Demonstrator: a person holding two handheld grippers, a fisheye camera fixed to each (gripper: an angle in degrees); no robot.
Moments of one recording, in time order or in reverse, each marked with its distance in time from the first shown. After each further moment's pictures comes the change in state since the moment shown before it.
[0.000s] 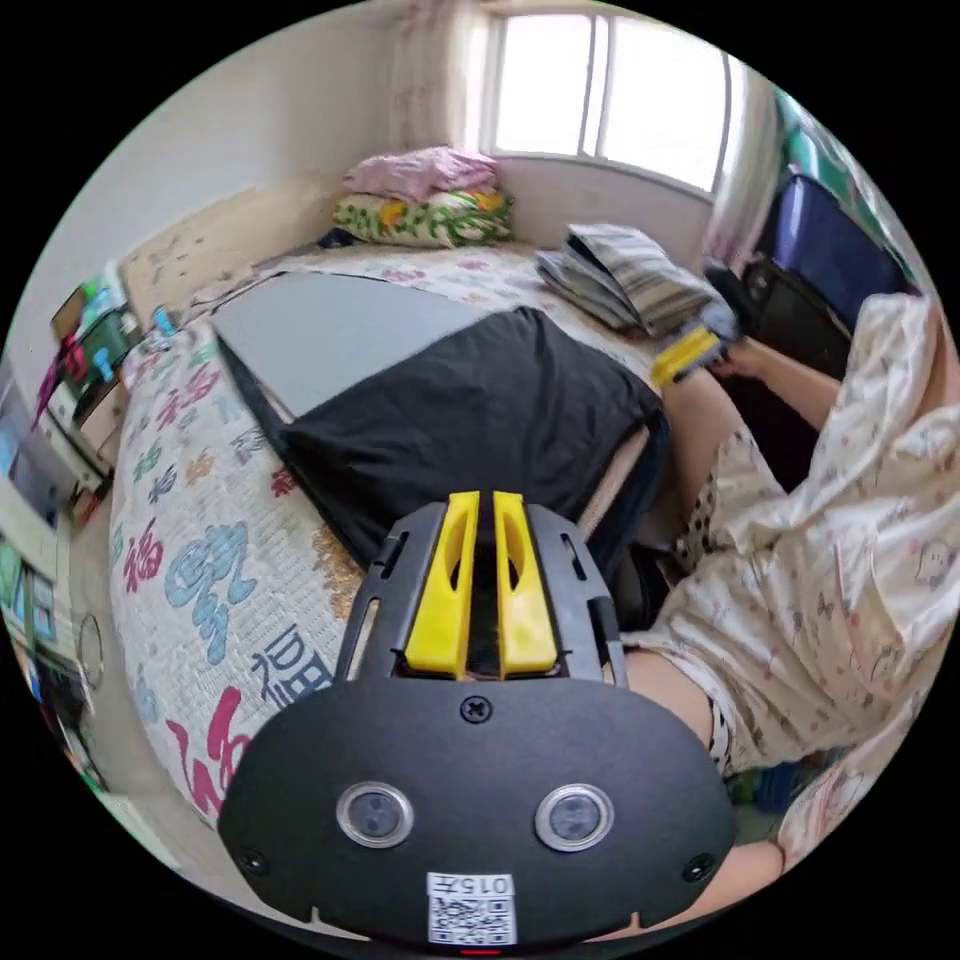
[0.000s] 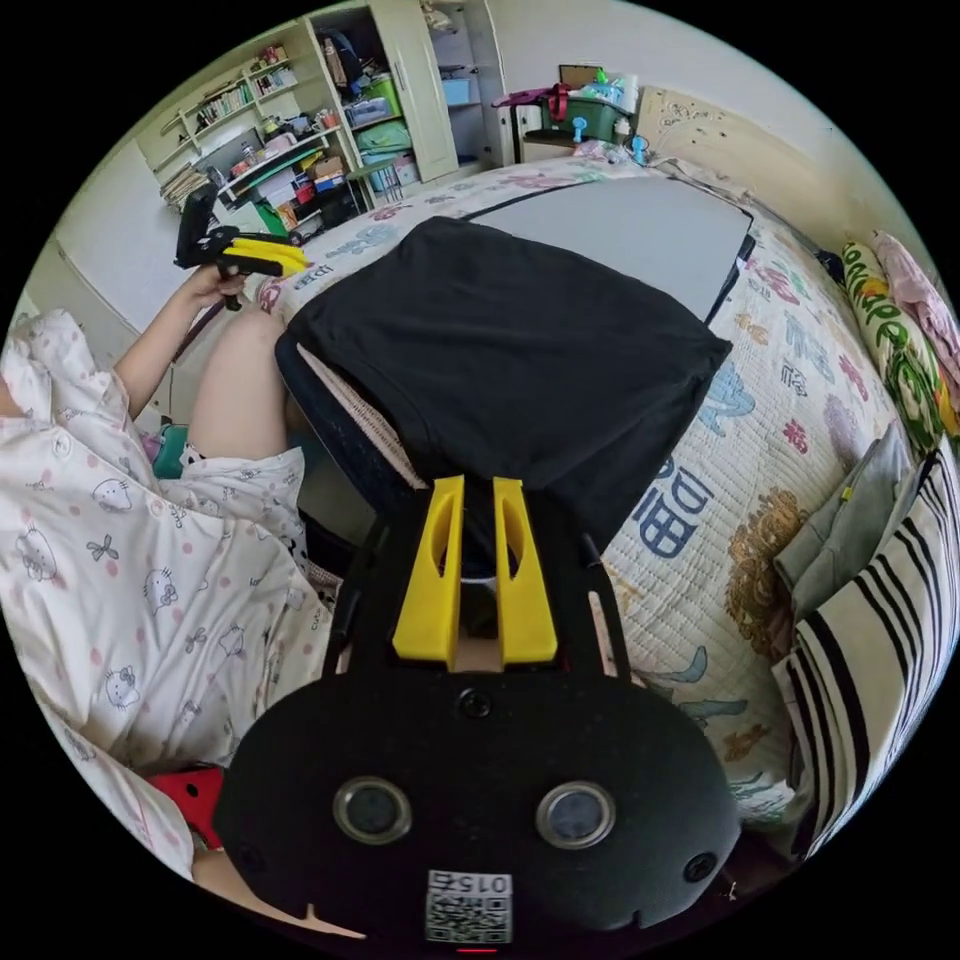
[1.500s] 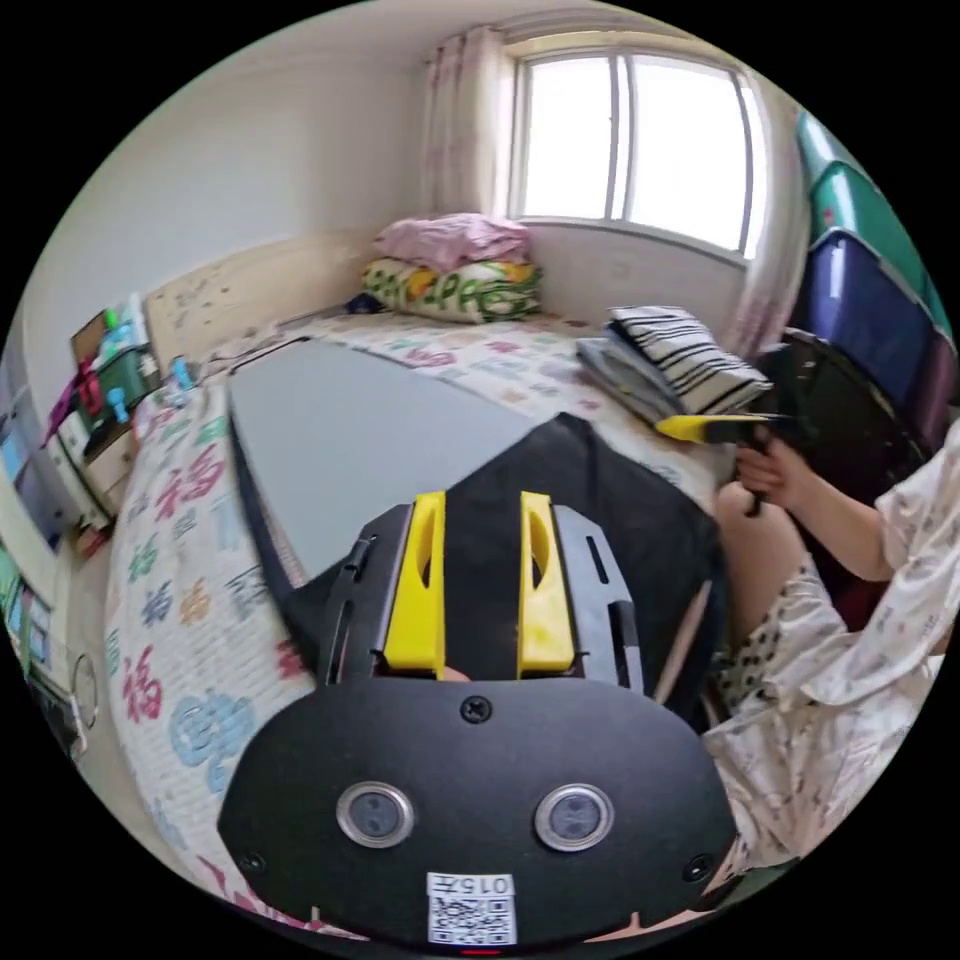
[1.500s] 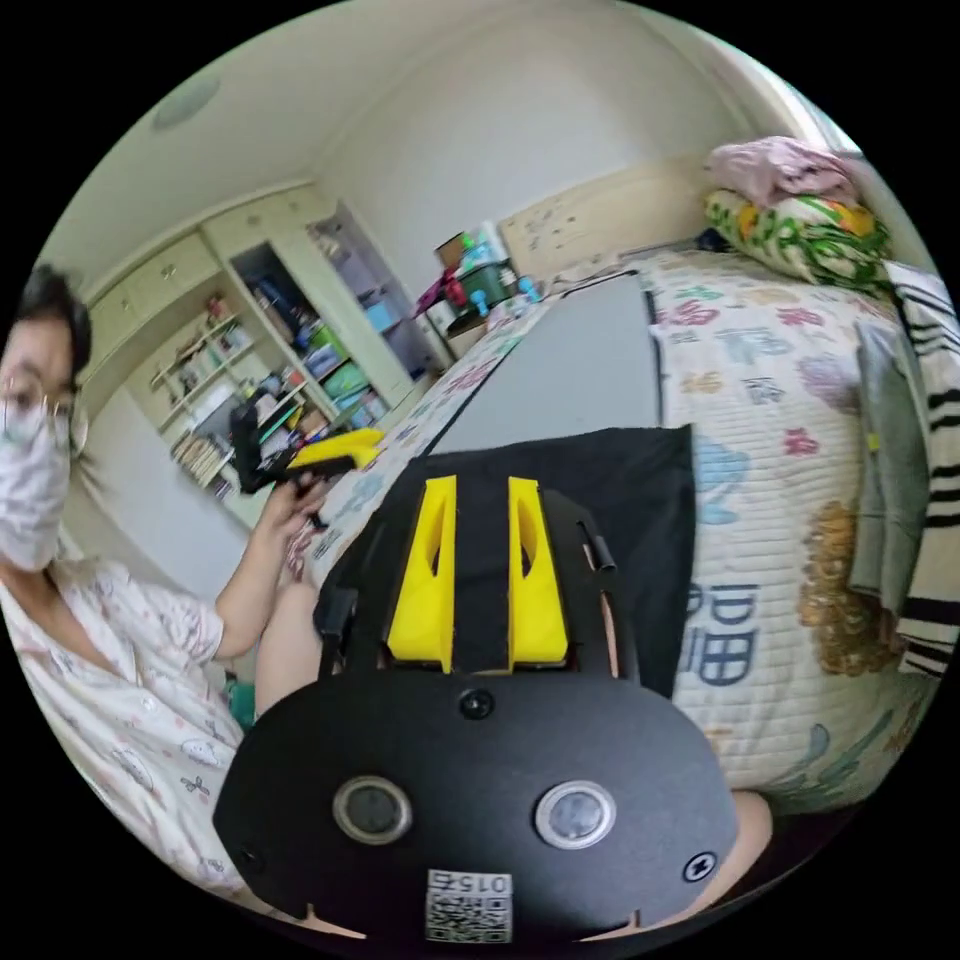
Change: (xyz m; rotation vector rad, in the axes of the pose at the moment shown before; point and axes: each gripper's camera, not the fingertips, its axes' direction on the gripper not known) left arm -0.232 0.021 0.194 0.178 0.016 0.053; right arm 0.176 -0.174 -0.118 0.598 -0.179 0.403
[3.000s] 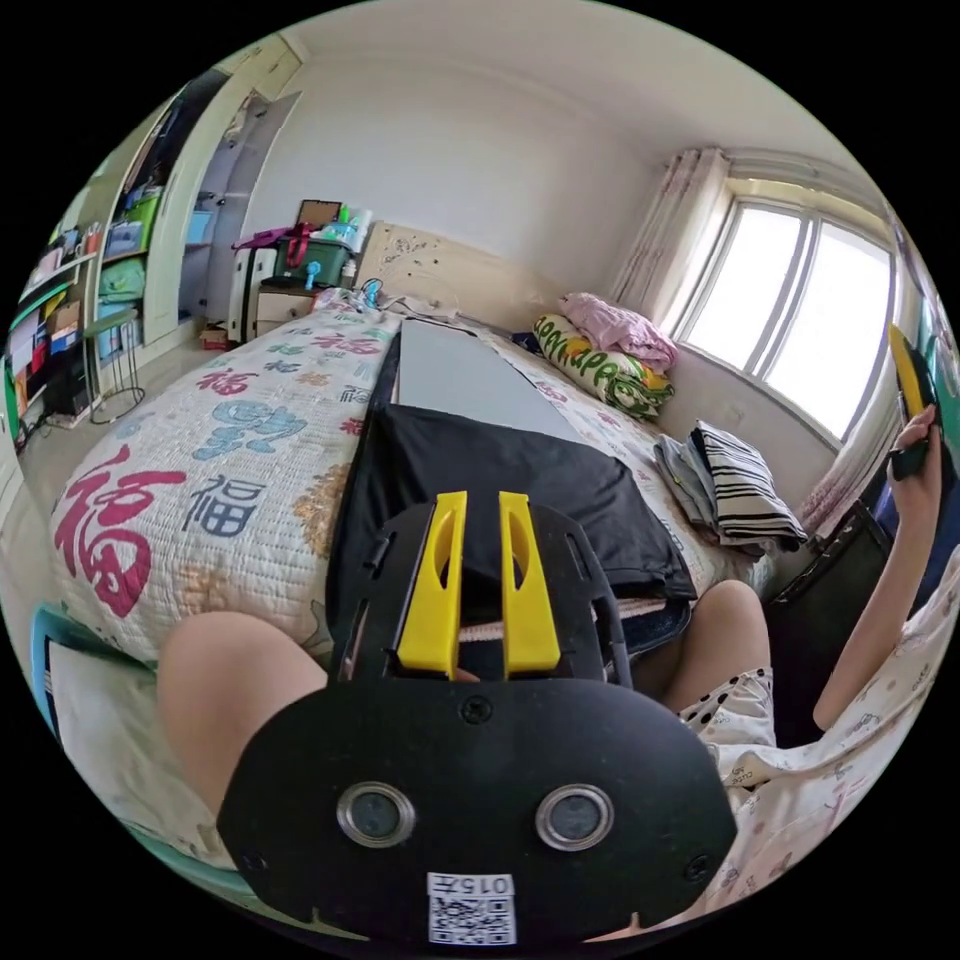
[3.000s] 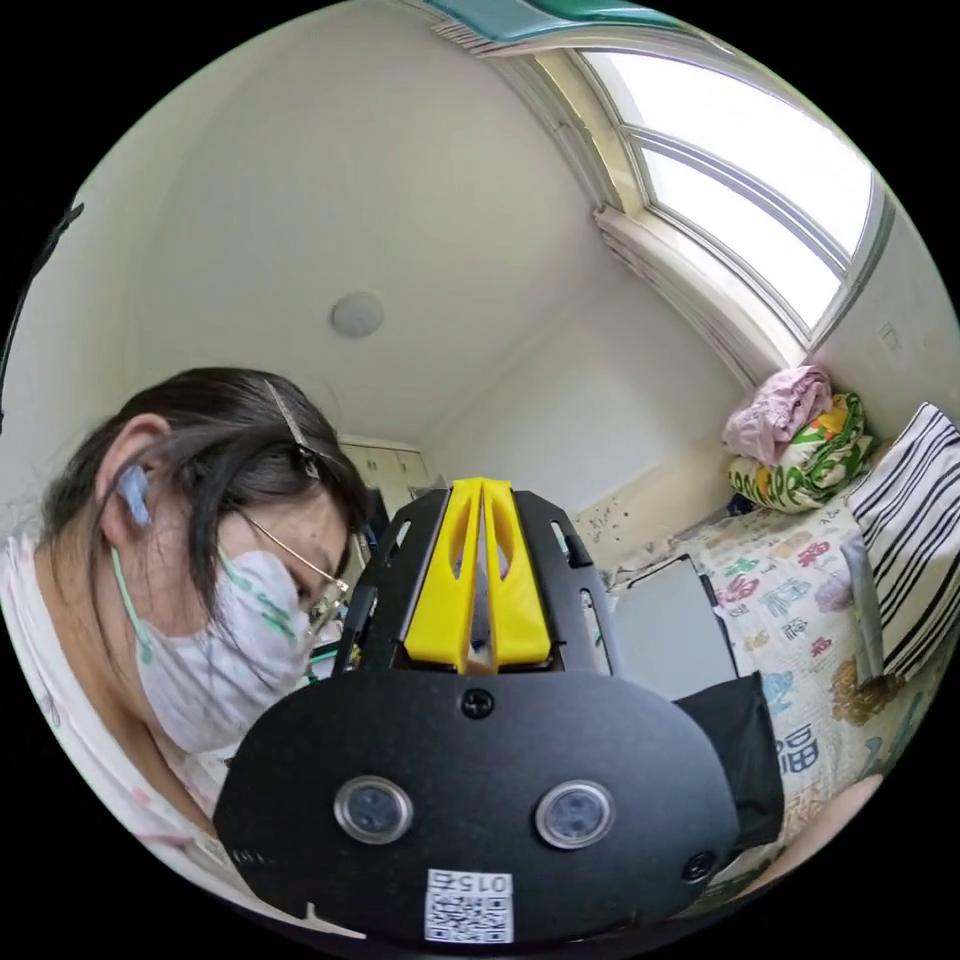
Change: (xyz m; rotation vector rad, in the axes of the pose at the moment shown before) left arm -0.062 0.295 0.006 0.225 -0.275 -0.615; right arm -0.316 0.254 -0.276 0.911 -0.150 -0.120
